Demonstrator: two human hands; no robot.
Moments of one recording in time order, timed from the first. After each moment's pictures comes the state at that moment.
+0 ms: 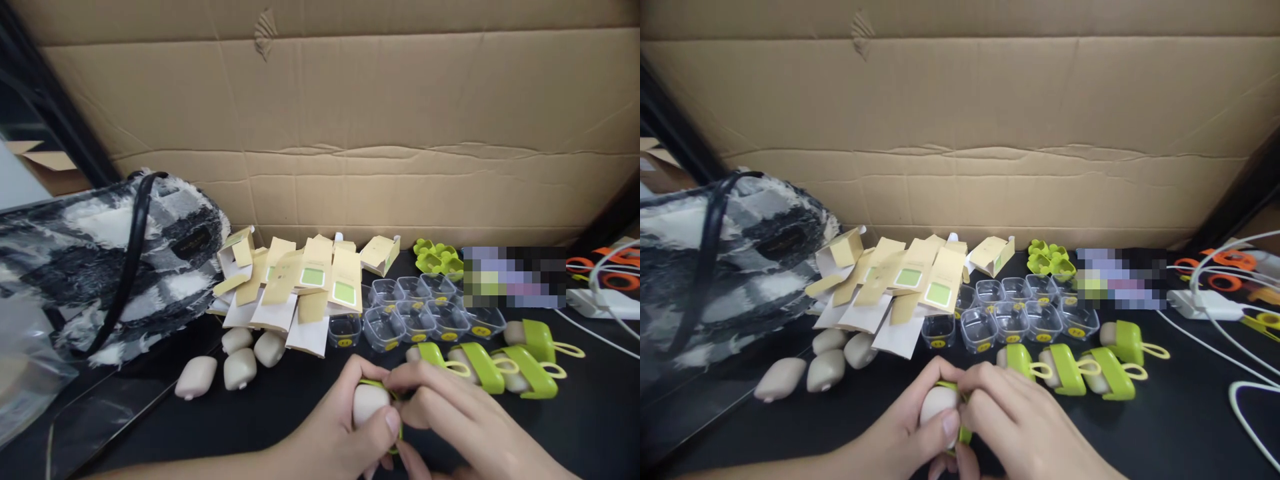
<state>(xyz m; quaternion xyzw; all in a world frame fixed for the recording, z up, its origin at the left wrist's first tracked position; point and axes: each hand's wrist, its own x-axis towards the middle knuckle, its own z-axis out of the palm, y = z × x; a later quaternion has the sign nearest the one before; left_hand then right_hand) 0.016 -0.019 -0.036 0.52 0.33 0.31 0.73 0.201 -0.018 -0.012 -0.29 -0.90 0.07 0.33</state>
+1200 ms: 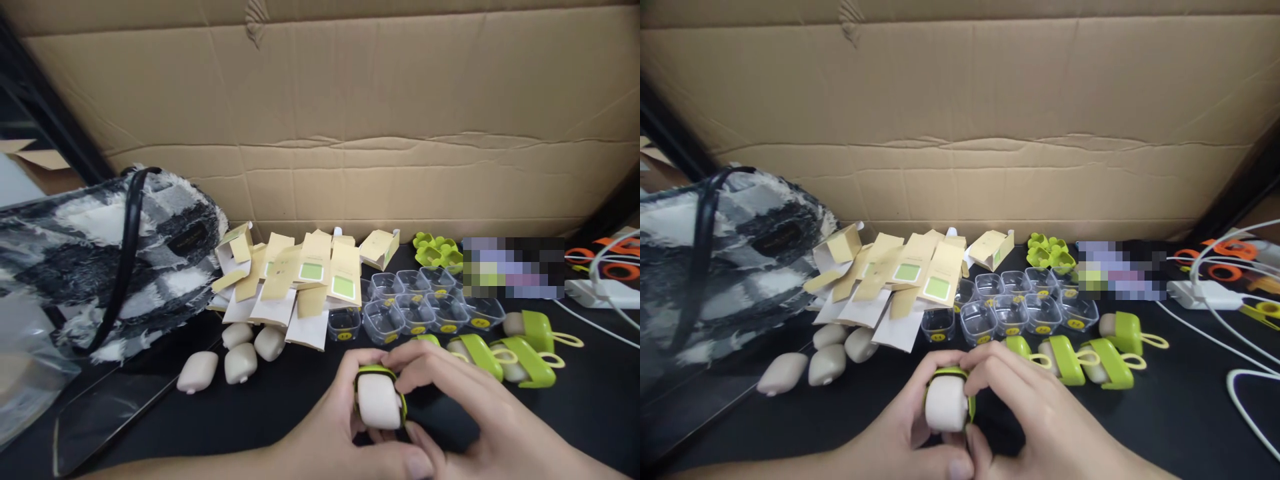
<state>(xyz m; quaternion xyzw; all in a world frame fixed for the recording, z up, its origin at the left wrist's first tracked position) 0.017 -0.024 -0.029 0.50 0.28 0.34 0.75 0.199 -0.015 0.010 -0.32 -0.85 0.17 0.38</state>
